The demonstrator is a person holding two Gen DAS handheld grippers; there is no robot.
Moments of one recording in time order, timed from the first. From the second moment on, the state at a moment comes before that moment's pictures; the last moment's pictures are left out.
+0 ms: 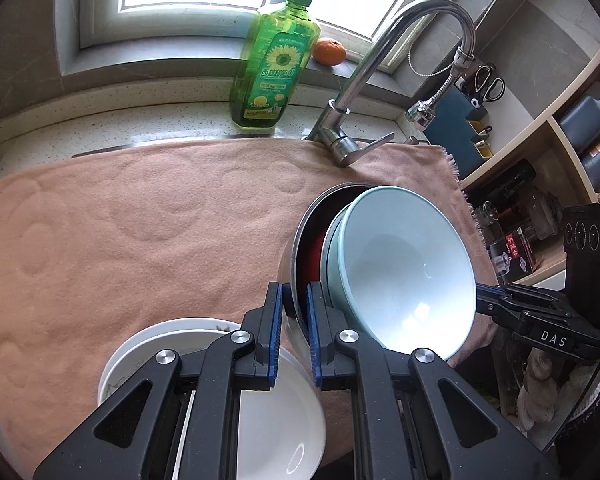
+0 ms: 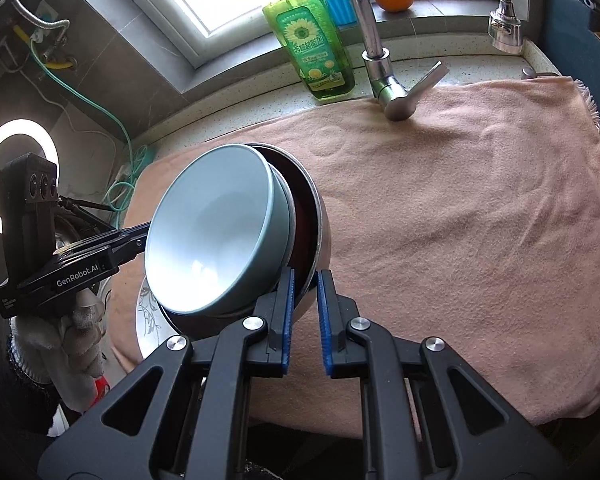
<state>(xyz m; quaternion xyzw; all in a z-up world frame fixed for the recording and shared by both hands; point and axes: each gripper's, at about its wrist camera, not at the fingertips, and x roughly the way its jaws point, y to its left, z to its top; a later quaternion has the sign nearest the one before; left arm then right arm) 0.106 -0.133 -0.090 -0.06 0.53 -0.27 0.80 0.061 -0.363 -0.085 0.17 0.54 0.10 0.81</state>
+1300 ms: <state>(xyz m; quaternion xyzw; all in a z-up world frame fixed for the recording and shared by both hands) 0.045 -0.002 -0.113 -0.09 0.55 -0.18 0.81 0.040 -0.226 -0.116 0.12 0.59 0.18 0.78</state>
